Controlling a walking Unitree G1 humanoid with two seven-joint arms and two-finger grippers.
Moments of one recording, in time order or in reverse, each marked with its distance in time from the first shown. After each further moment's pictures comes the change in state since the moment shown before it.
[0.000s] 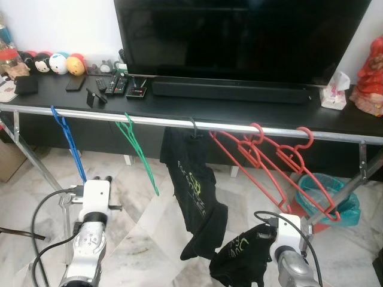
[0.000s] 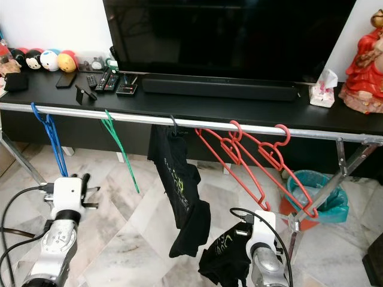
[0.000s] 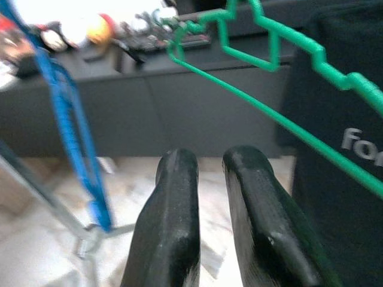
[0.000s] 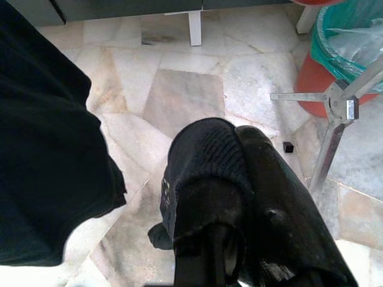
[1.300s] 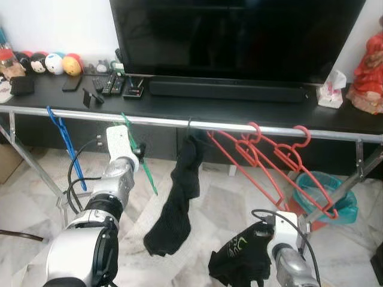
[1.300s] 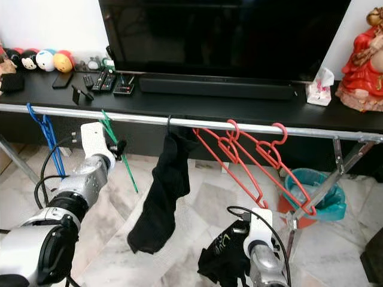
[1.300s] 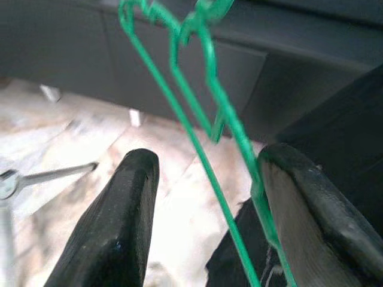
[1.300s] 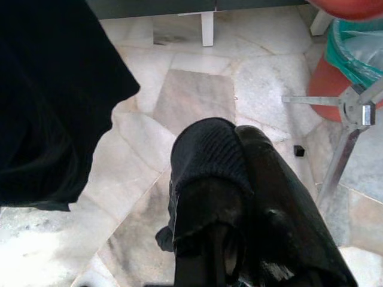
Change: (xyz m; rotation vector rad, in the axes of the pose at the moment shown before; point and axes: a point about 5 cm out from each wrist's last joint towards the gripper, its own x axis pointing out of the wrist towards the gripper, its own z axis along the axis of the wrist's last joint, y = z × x) left arm 0.085 -0.039 0.064 -0.274 0.288 -0.001; right arm 0.002 0.007 0.005 -0.006 -0.006 0.050
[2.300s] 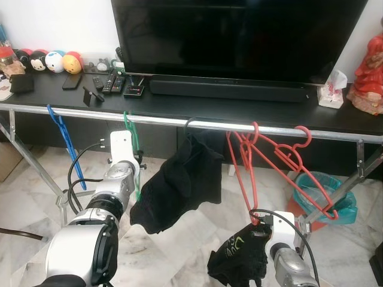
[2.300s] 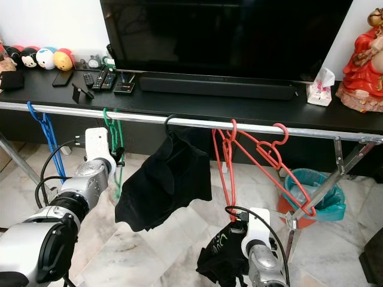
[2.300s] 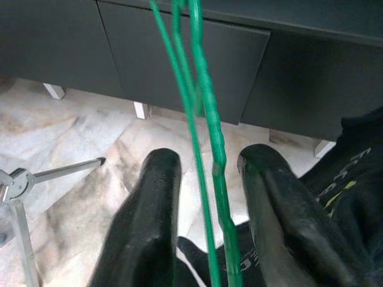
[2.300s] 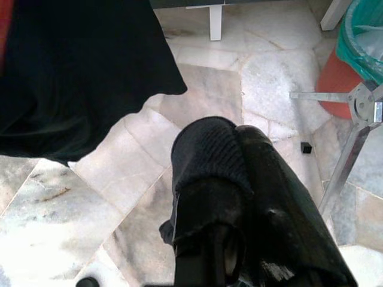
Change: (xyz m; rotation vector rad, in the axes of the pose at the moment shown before) left arm 0.000 0.000 -0.008 0.060 0.018 -0.013; right arm 0.000 0.003 -0.003 0.000 0.018 0.028
